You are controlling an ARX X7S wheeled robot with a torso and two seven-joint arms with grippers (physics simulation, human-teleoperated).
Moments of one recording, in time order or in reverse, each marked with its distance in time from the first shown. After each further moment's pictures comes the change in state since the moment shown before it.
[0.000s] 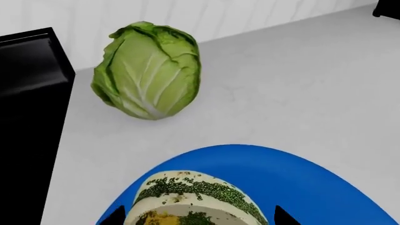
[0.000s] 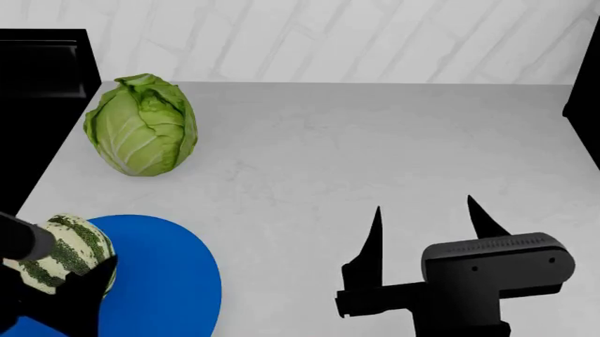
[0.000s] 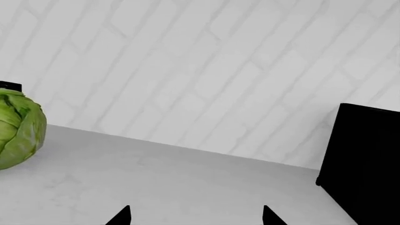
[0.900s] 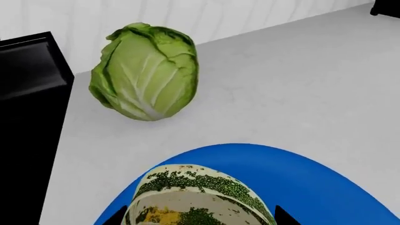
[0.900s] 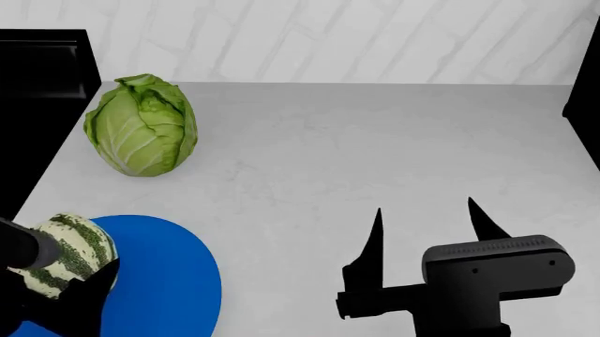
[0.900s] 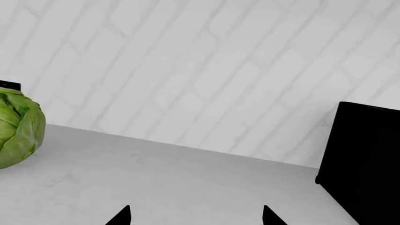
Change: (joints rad) left arm 0.031 -0.009 0.026 -0.004 0.037 0.065 0.019; right arm -0.004 0.008 -0.008 0.006 0.011 -0.010 0.014
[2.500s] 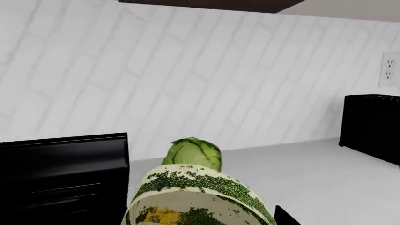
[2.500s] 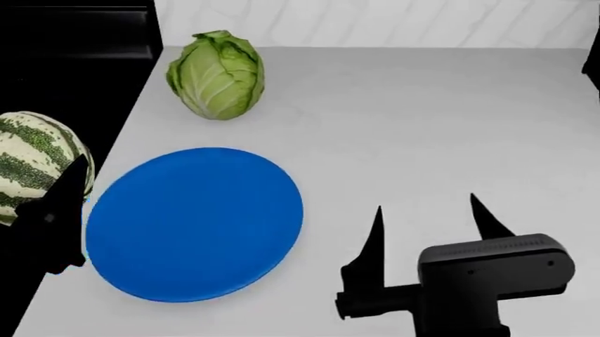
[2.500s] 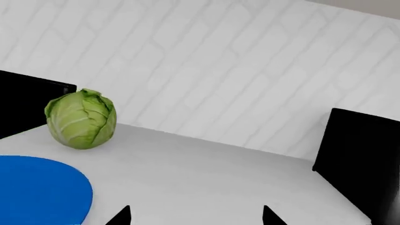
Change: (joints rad) left arm 0.059 0.119 -0.151 0.090 0.034 0.348 -0.015; right arm 0.002 0.029 -0.026 -0.041 -0.004 0.022 0.038
